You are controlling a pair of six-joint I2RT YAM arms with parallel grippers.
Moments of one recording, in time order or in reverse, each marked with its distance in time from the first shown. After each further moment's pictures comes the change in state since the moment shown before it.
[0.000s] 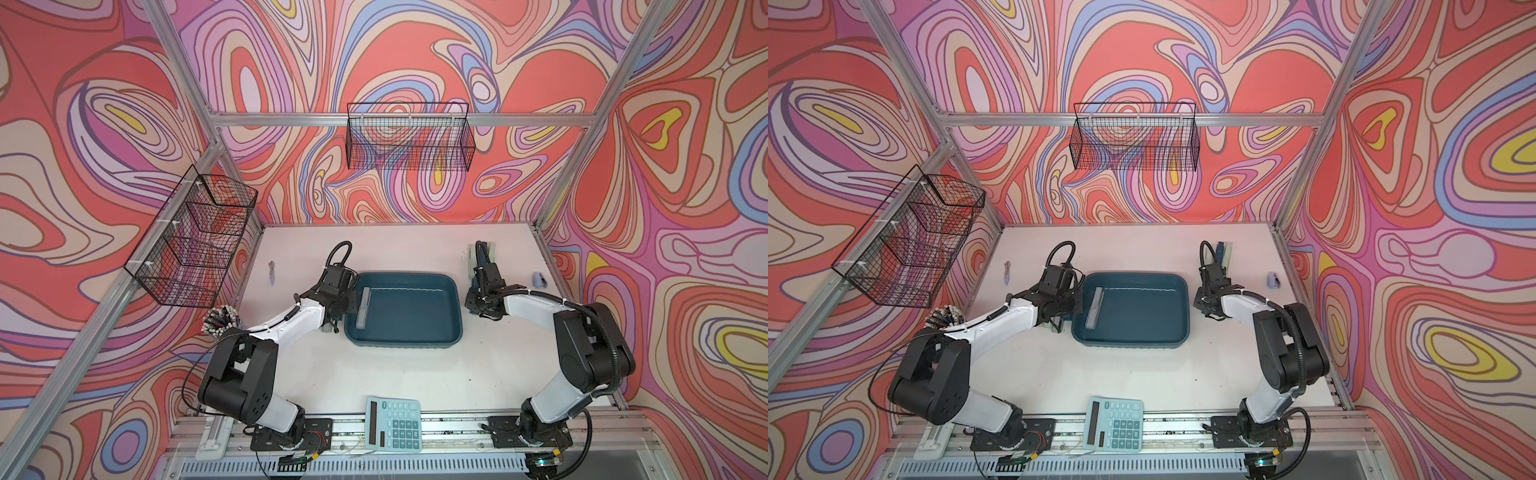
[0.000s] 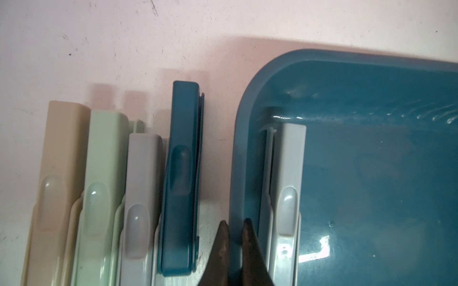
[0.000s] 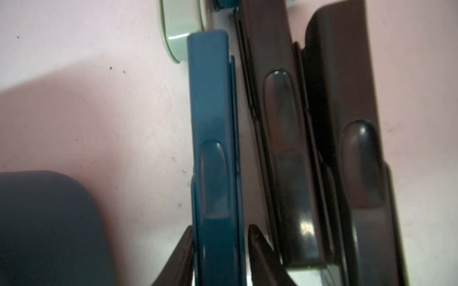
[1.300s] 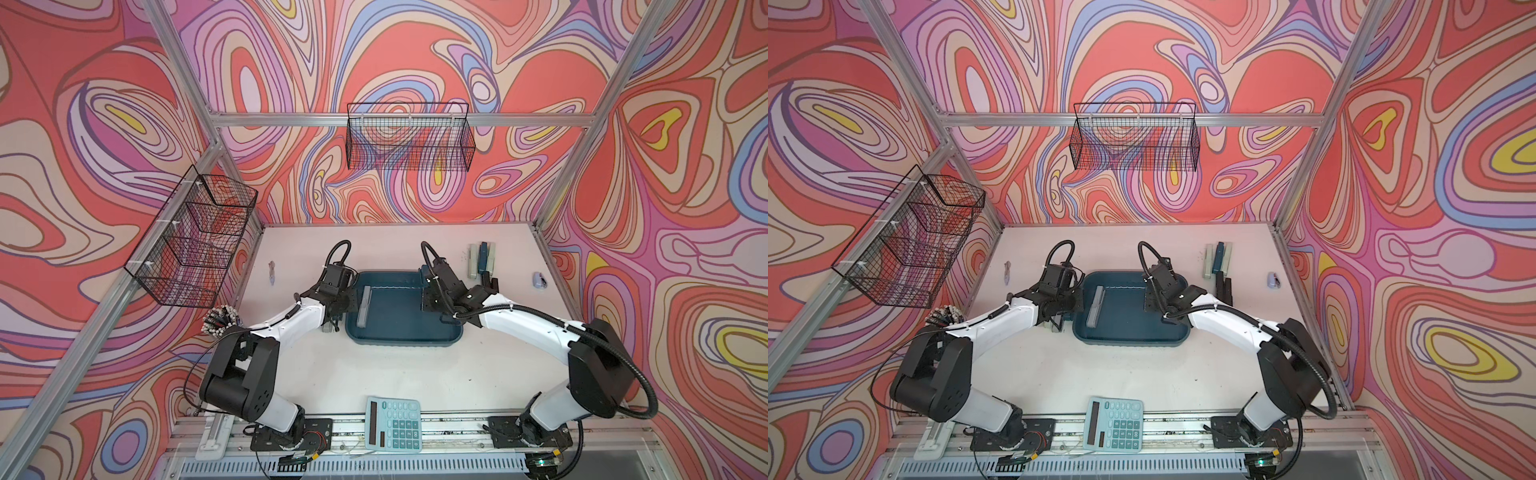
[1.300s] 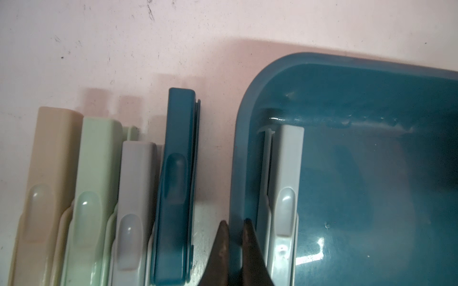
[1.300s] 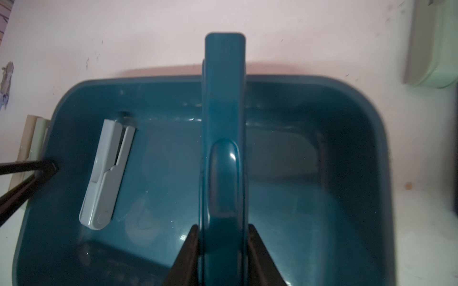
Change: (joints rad) left arm 0.005 0.015 0.004 0.028 0.021 -0.018; right arm 0.495 -0.066 0.194 -0.090 0.071 0.114
